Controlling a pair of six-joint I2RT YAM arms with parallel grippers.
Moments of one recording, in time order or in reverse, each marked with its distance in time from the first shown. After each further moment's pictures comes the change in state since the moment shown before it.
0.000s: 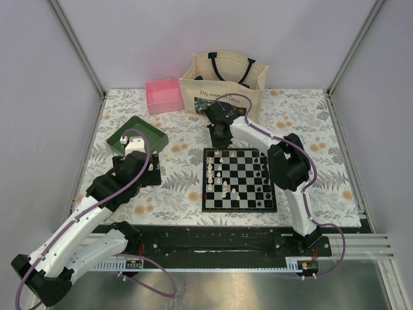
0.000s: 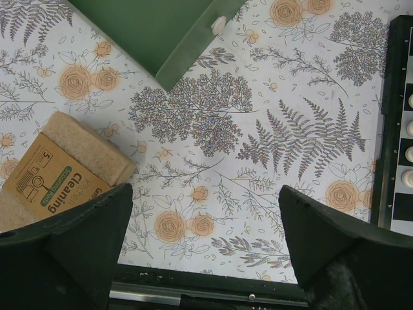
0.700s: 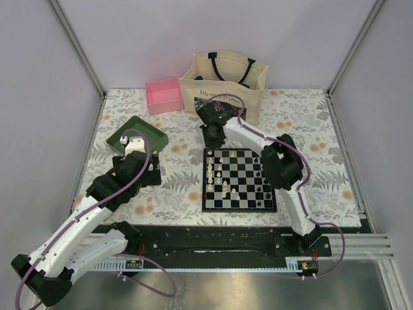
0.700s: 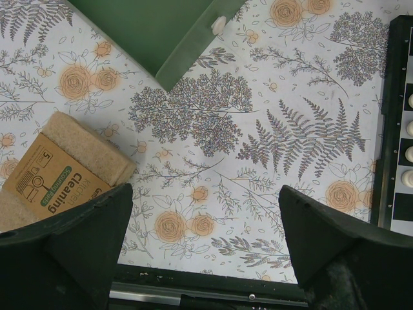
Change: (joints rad) left arm 0.000 0.000 0.000 0.000 0.000 0.000; right arm 0.039 0.061 0.083 0.001 -0.015 0.010
